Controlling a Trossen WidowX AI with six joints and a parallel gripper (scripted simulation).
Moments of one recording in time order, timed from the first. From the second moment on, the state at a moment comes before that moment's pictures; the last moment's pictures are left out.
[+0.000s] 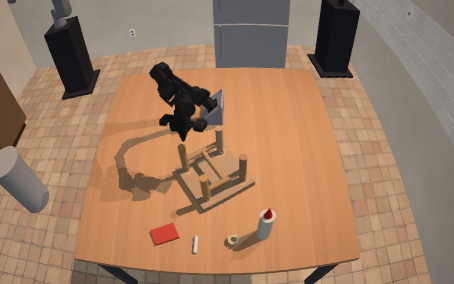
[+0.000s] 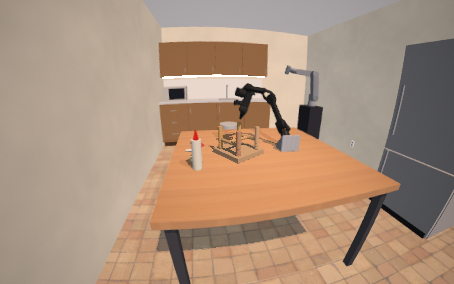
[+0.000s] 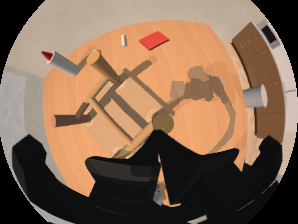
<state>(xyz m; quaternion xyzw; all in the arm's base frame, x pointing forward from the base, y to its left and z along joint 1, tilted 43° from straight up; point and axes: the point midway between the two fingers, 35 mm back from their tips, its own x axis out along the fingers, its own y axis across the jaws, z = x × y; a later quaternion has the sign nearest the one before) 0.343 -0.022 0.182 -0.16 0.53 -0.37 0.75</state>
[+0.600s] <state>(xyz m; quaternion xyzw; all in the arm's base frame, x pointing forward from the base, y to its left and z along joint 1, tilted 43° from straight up) 0.279 0.098 0.106 -0.27 0.62 -0.23 0.70</state>
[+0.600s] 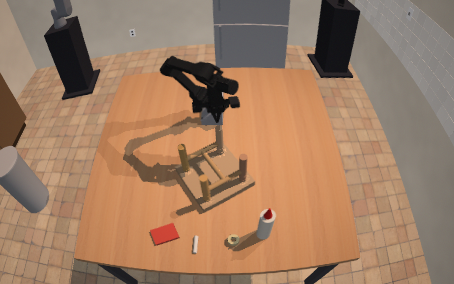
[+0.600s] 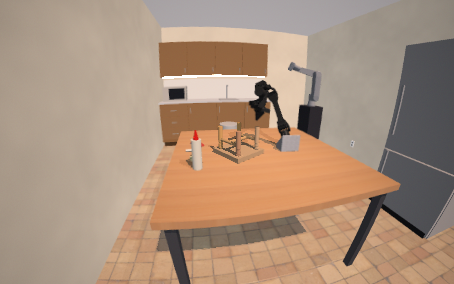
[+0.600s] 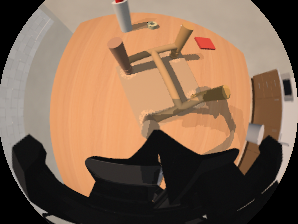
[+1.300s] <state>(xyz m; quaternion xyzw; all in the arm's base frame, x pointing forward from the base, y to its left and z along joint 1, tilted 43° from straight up) 0.267 0.086 0.082 -0.27 0.63 -0.23 0.69</state>
